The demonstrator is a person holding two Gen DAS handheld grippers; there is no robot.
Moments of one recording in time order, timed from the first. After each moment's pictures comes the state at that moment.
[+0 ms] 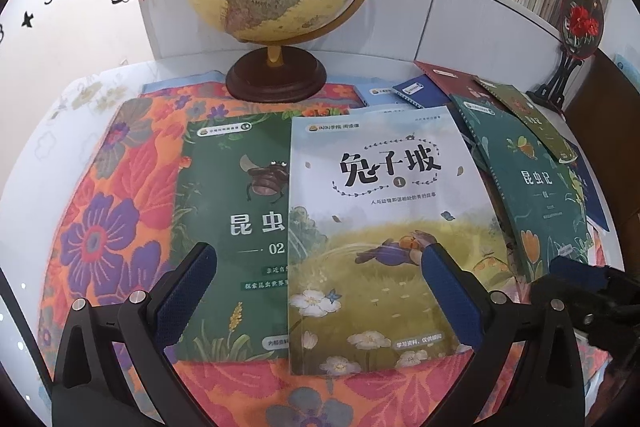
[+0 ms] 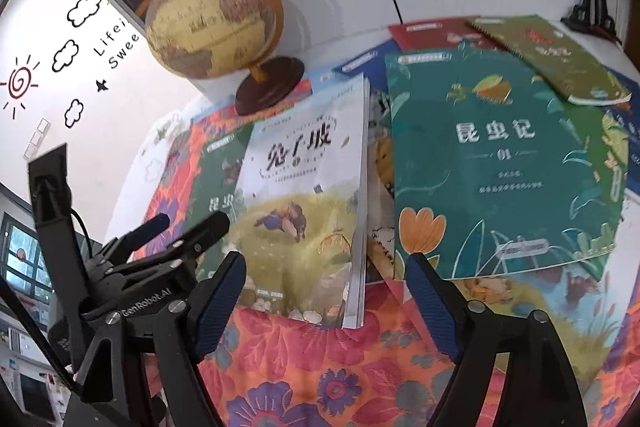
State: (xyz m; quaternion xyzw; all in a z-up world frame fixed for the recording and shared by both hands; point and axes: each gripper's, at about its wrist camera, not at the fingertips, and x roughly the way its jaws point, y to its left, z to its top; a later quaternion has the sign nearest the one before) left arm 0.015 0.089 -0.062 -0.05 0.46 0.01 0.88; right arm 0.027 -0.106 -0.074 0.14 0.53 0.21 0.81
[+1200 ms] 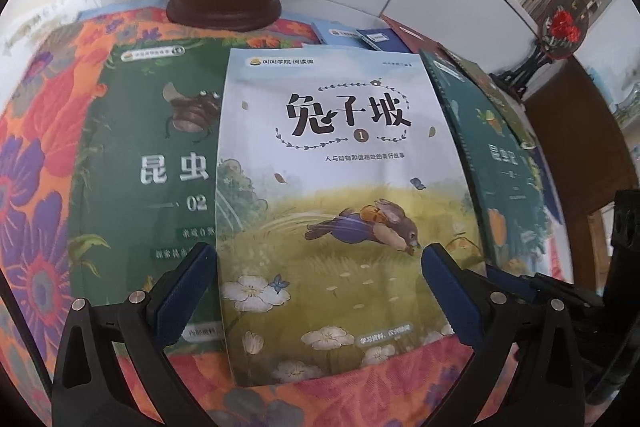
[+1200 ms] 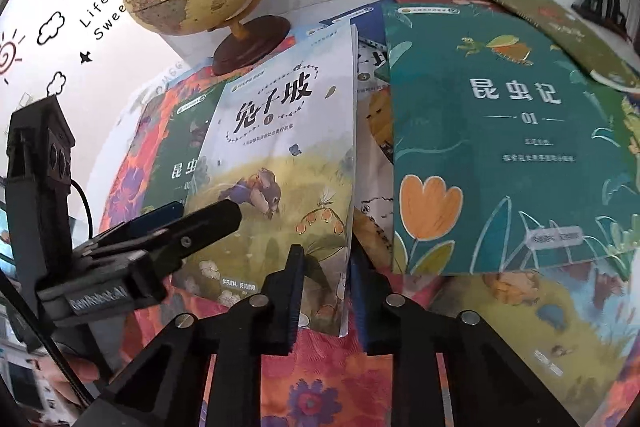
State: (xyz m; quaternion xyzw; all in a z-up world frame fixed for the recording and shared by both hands) left arm 0.029 0.090 -0.101 -0.15 0.52 -0.09 0.83; right arm 0.025 -0.094 -0.105 0.09 0.55 0.19 0.81
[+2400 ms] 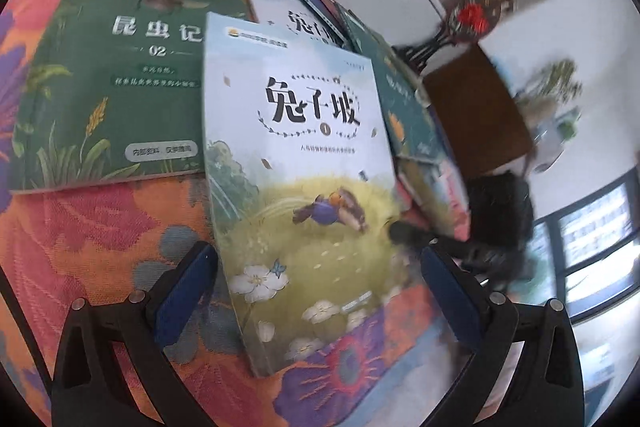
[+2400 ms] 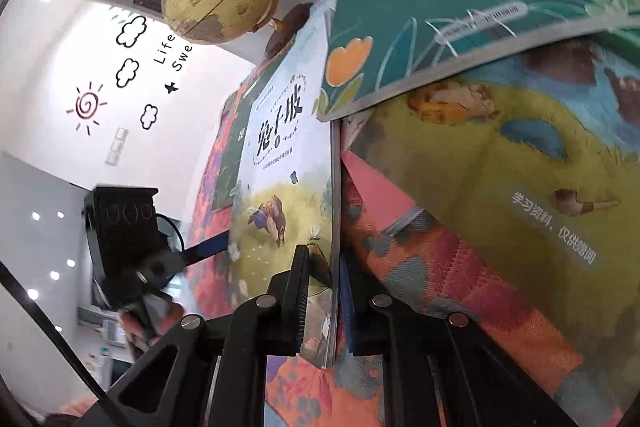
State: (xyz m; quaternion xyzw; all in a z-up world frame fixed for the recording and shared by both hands) left arm -0.046 0.114 -0.126 -0.27 0.50 -0.27 0.77; right arm -0.030 -0.174 -0.162 0.27 0.53 0.34 0.73
